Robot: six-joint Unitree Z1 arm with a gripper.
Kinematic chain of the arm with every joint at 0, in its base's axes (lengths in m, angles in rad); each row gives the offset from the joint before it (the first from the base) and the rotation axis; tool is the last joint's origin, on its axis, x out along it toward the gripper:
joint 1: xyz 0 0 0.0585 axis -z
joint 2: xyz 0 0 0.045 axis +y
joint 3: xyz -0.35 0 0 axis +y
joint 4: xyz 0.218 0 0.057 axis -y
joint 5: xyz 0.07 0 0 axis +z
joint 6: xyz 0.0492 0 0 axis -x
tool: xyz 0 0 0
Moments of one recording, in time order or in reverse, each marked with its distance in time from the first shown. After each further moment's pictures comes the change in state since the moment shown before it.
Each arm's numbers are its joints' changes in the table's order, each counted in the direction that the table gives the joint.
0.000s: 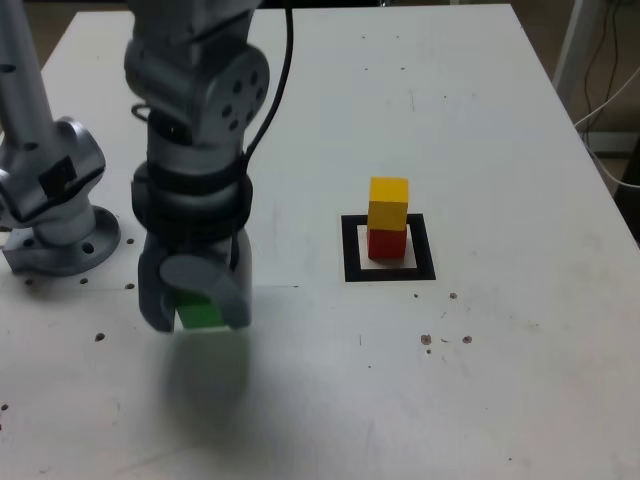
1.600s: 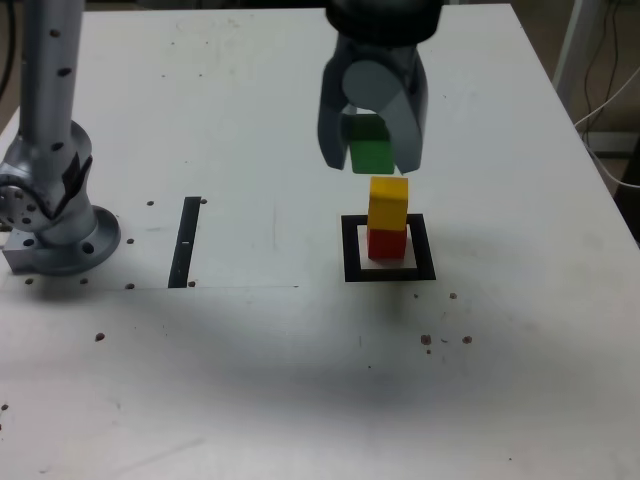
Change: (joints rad) arm -0.502 0.235 -0.745 -0.446 0.115 -0.768
